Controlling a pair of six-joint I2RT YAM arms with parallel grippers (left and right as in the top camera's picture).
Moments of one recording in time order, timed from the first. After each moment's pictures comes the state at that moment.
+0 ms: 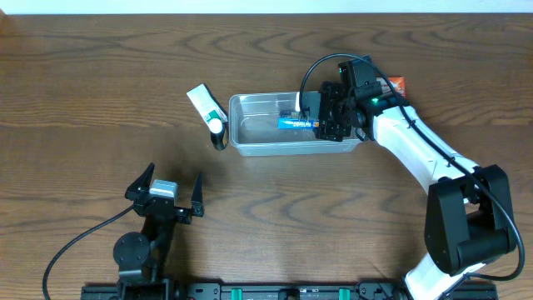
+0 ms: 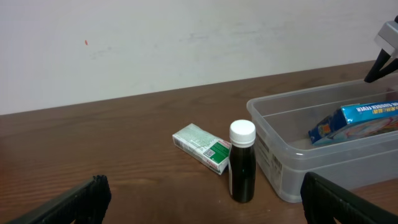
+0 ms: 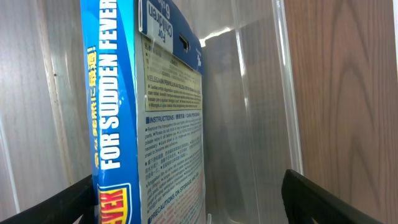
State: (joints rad) left arm 0.05 0.01 0.02 -0.10 0.23 0.09; right arm 0.32 1.82 1.25 -0.46 -0.26 -1.10
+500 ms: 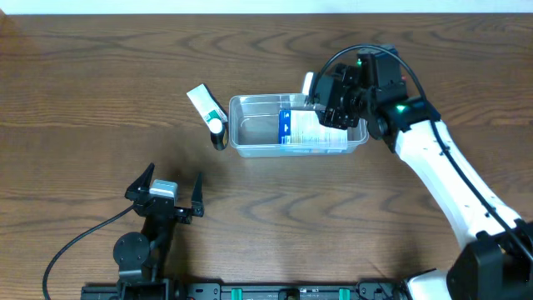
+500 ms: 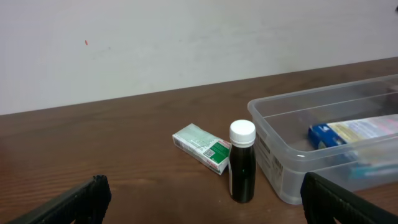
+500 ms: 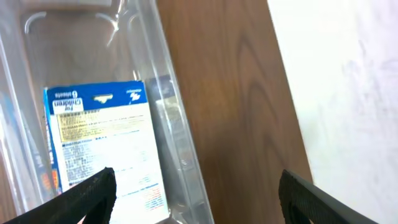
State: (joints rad) left arm 0.05 0.01 0.02 -0.10 0.23 0.09; right arm 0.32 1.60 1.26 -0.46 -0.26 -0.99
